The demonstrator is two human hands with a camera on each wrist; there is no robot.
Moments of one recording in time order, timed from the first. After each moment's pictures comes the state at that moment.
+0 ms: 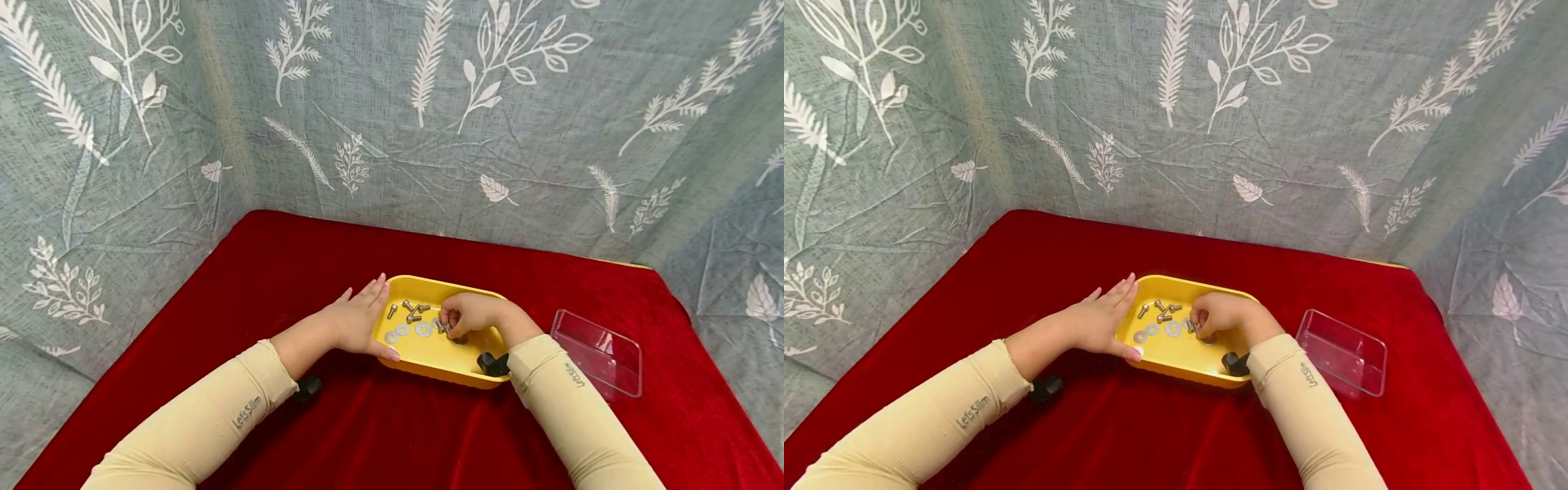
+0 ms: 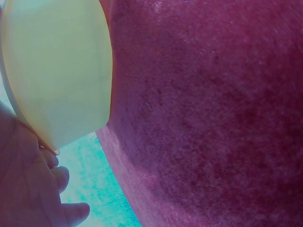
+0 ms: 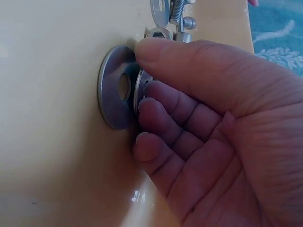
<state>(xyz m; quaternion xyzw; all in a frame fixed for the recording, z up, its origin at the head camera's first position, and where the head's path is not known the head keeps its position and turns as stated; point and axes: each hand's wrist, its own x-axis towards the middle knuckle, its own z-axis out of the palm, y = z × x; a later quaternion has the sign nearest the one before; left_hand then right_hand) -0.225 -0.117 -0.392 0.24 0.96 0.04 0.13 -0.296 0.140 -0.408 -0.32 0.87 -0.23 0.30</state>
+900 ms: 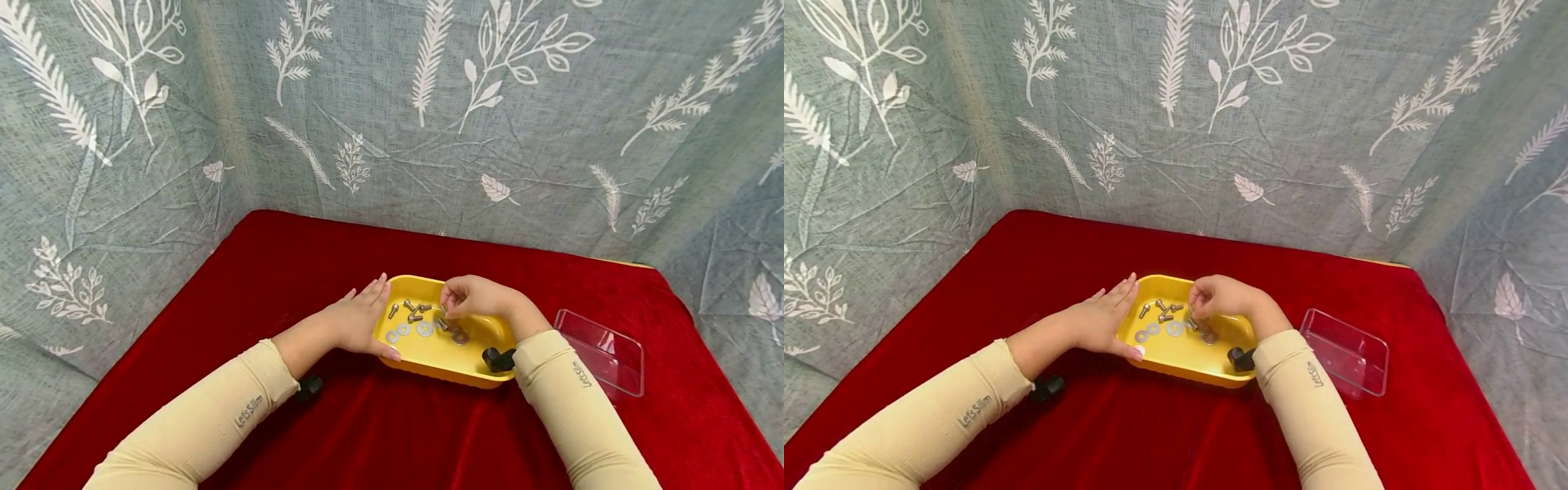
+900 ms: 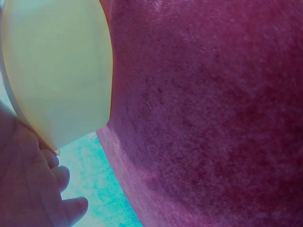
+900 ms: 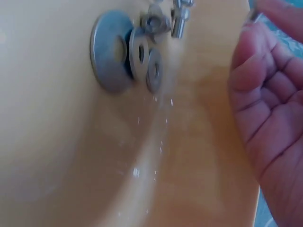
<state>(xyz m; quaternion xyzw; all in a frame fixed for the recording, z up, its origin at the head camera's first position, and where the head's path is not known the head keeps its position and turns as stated) -0.225 -0.116 -0.390 0.24 0.96 0.05 0.14 -0.302 0.145 -0.389 -0.32 0.84 -0.36 0.27</state>
